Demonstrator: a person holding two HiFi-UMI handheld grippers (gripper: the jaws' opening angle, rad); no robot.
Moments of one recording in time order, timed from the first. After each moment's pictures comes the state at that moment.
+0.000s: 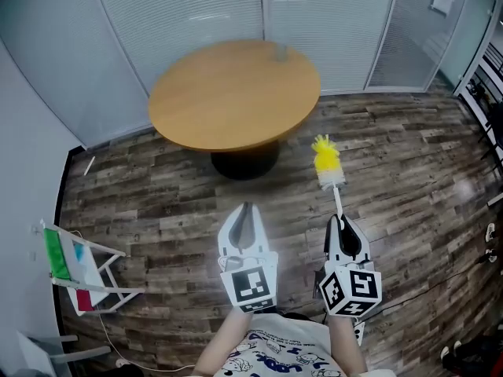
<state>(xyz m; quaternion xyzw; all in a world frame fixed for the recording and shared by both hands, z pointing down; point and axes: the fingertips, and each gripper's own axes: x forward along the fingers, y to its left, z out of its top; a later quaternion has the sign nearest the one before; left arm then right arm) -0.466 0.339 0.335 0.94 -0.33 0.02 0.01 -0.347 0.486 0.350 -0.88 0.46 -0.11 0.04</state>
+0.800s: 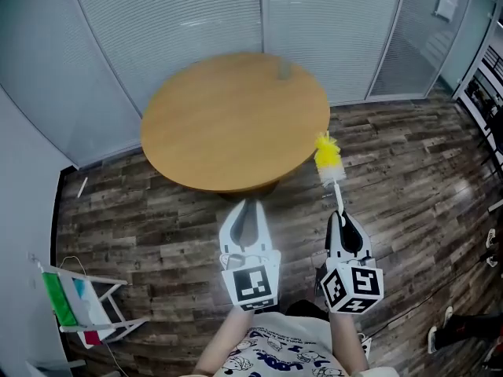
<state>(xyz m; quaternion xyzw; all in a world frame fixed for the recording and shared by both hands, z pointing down) -0.375 0.195 0.320 0.96 -0.29 0.00 0.01 -0.265 0.340 0.338 -0.89 0.44 -0.10 0.04</state>
